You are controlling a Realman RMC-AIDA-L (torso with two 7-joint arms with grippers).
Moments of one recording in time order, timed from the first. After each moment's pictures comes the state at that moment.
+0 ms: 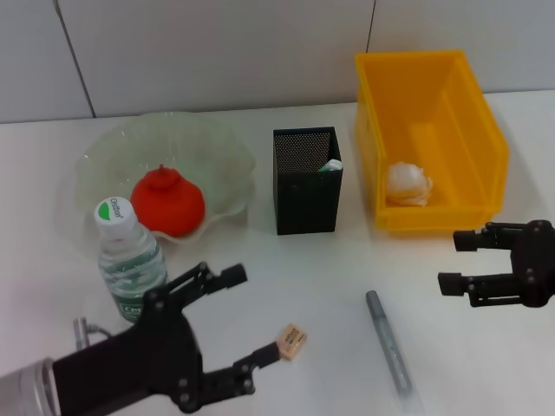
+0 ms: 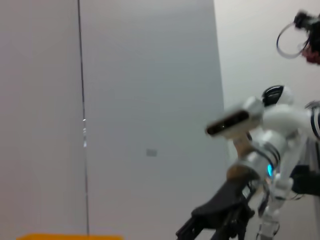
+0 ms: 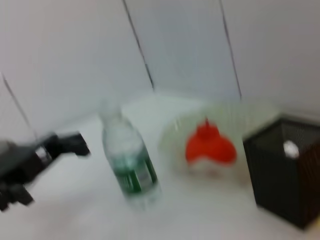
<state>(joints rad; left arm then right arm) -0.34 -2.07 1.47 0.34 1.06 1.68 -0.62 0.21 2.05 2.28 1.26 1.22 -1.70 1.80</state>
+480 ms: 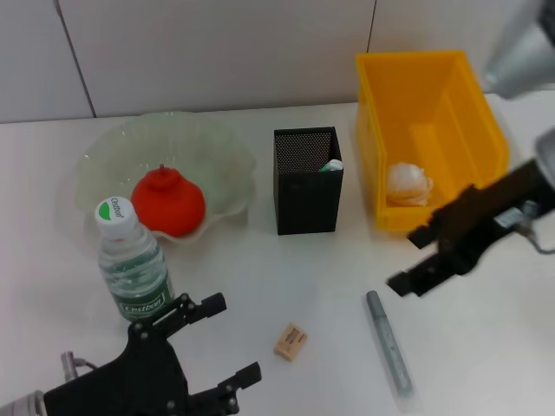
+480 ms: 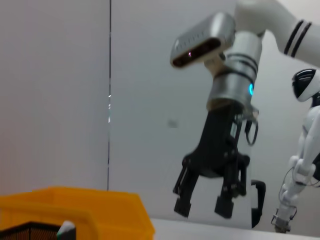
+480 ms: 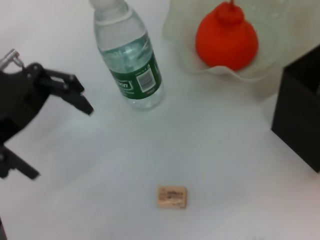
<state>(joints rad) -0.31 -2.06 1.46 0.24 1.06 1.64 -0.60 0.57 2.00 1.95 1.58 0.82 -1.86 2.43</state>
